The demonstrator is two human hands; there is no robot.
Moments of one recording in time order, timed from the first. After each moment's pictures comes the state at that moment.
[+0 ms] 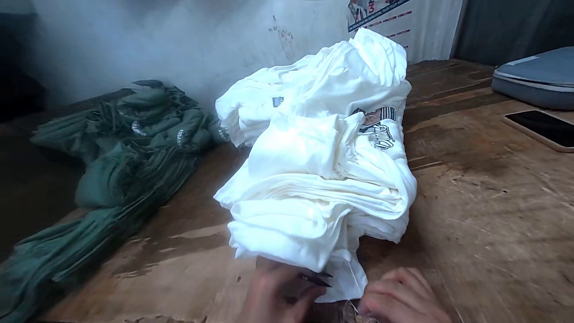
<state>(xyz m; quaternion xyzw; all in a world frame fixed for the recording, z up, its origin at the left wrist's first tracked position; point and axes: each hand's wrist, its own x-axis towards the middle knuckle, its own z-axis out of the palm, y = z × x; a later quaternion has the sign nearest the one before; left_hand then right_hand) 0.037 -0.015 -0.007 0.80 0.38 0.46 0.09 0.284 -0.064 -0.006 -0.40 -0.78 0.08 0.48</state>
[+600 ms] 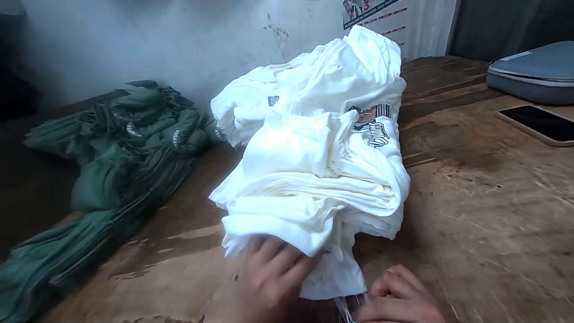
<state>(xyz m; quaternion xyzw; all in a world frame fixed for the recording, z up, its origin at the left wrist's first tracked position) 0.044 0.008 0.018 0.83 0.29 0.39 -0.27 0.304 -0.059 -0.004 -0.30 -0.85 0.13 0.42</state>
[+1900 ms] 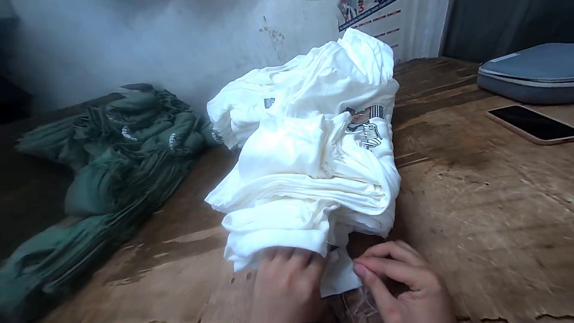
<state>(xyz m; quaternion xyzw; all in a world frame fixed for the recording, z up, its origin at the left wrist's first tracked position) 0.092 -0.020 0.032 0.80 0.42 0.31 -0.29 0.284 -0.048 0.001 -0.50 -0.65 0.11 0.56</state>
